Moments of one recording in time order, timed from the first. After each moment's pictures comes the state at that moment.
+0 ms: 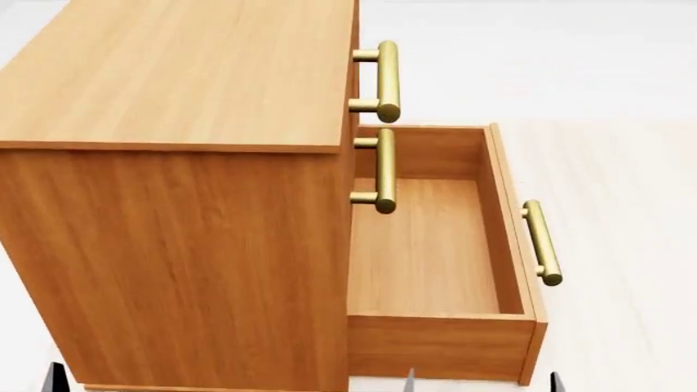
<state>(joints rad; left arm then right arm) 0.30 -0.36 0.24 0.56 -0.19 0.30 -0.37 -0.24 0.42 -0.38 -0.65 0.00 -0.11 0.56</state>
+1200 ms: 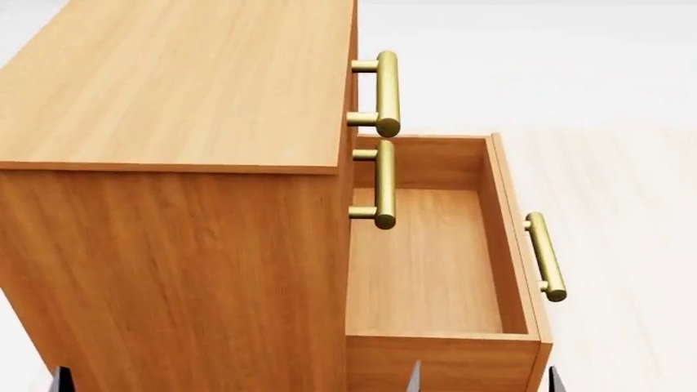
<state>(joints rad) 0.30 -0.37 0.26 0.55 -0.18 0.31 -0.38 -0.20 0.41 -0.38 -0.57 0.03 -0.11 0.57</state>
